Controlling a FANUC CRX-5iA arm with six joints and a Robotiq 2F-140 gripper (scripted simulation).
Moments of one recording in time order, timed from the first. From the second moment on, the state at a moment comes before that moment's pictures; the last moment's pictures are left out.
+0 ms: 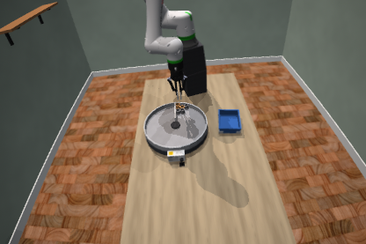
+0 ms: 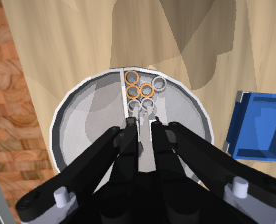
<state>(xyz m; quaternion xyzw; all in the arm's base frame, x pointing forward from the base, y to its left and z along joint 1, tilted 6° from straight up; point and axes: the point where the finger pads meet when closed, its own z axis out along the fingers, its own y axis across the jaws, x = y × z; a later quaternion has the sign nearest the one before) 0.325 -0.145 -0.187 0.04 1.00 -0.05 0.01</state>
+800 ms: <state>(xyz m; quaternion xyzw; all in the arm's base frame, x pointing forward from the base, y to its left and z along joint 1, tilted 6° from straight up) 0.324 -0.145 -0.188 0.05 1.00 -0.06 0.01</state>
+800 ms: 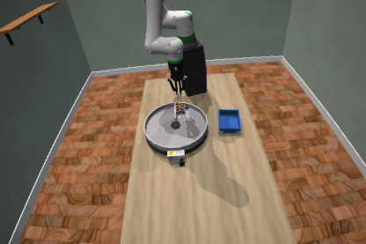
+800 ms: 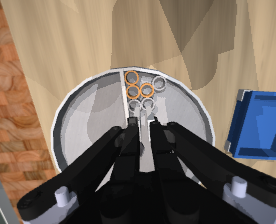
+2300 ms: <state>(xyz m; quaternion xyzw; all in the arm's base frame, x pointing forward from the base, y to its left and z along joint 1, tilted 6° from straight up) 0.315 -0.140 -0.203 0.23 0.96 -0.10 0.09</state>
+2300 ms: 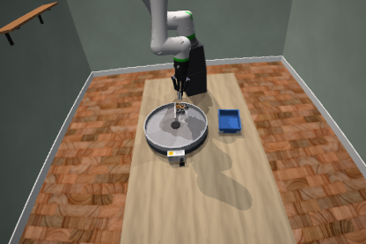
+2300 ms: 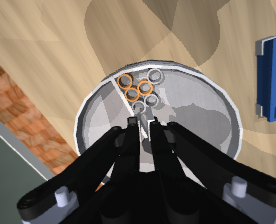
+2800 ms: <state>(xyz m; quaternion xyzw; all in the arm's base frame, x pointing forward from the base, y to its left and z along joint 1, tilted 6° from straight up) 0.311 -0.138 -0.212 0.32 0.93 -0.13 0.10</state>
